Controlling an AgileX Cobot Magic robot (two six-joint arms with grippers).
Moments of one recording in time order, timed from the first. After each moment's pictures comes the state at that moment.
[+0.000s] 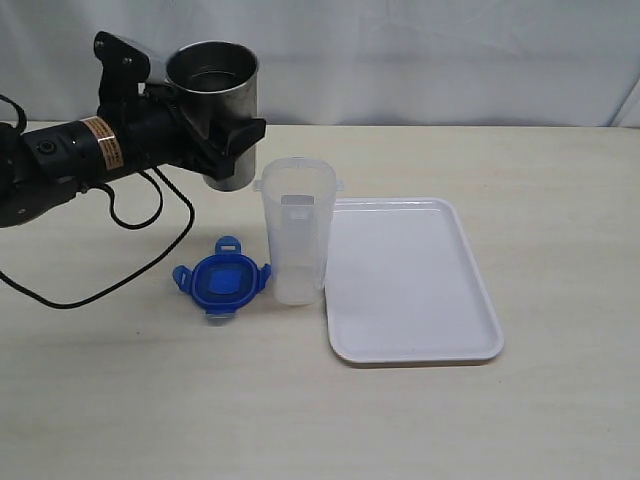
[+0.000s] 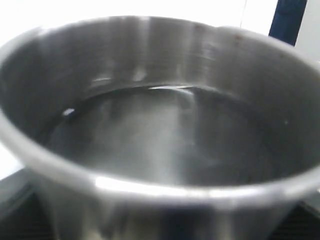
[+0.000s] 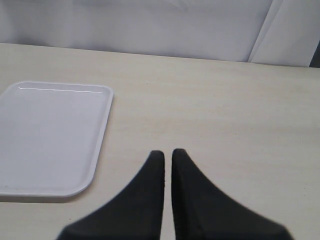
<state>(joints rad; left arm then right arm) -0.23 1.91 -0.96 0.76 -0.82 -0.47 -0.05 -0.01 0.00 -0.01 0.36 -0.09</state>
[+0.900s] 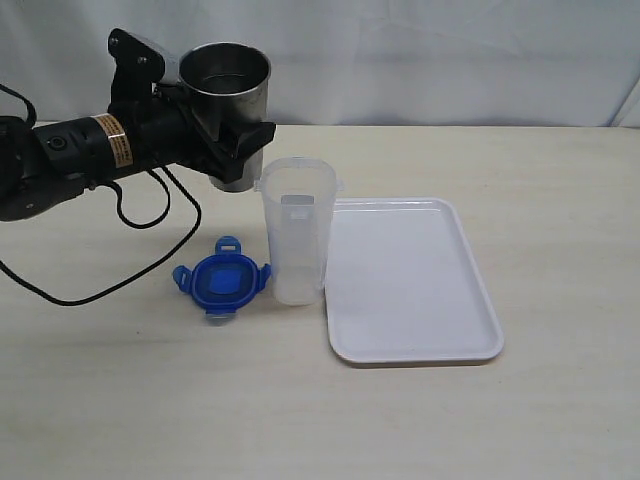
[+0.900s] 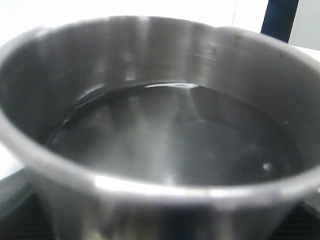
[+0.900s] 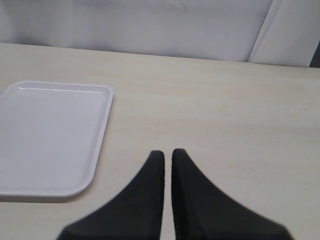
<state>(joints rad) -0.26 1.91 -0.98 0.80 -0.78 -0.47 -0.05 -0.01 0.00 -0.01 0.36 -0.09</state>
